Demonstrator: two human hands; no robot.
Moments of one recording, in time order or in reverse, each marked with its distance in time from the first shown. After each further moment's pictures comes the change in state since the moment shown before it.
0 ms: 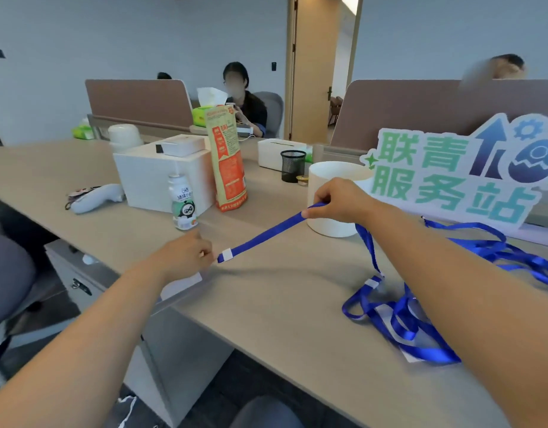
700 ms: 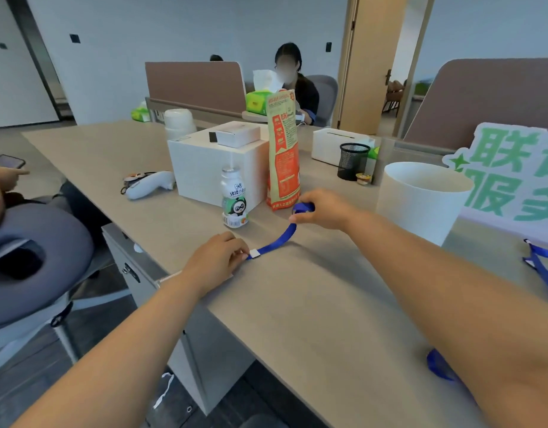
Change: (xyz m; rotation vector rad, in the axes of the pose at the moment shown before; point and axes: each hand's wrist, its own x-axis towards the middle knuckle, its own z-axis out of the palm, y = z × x) left_hand 0.021 -0.058 0.027 -0.078 0.239 0.024; right_hand 0.117 -0.055 0.095 -0.013 -0.178 -0.181
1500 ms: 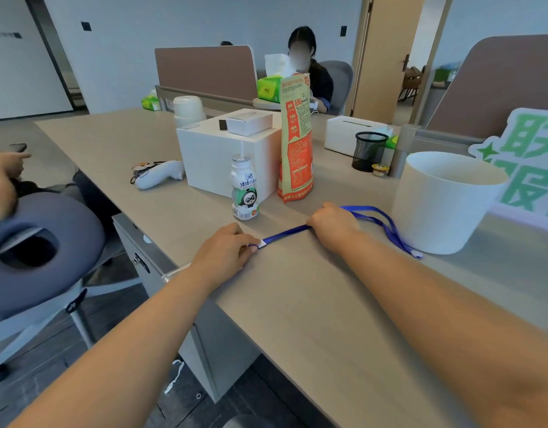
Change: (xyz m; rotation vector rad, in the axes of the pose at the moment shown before) left_hand 0.002 -0.002 0.006 -0.038 0.030 -0.064; right_hand 0.009 0.011 0.057 -0.628 -0.001 -0.003
